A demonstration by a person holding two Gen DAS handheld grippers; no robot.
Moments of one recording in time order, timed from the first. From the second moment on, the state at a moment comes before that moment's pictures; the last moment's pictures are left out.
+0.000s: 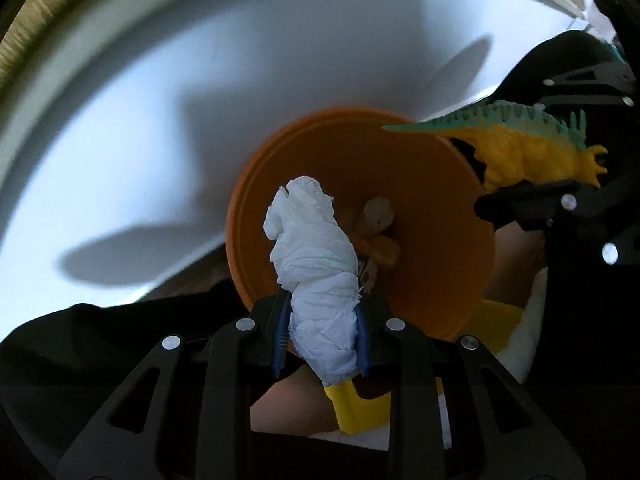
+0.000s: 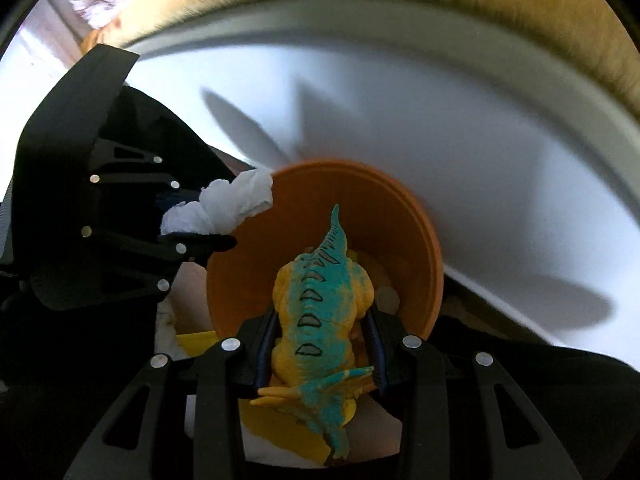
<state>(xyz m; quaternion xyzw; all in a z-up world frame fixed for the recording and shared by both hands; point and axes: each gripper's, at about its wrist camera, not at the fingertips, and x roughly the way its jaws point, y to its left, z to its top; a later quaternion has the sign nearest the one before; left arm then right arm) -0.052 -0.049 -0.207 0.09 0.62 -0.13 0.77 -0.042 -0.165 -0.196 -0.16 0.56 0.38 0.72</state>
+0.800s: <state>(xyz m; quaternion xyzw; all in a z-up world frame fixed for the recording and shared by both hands) -0.045 -0.040 -0.224 0.08 0.64 -0.09 0.76 -0.033 -0.173 -0.206 -0.14 0.58 0.35 0.72</state>
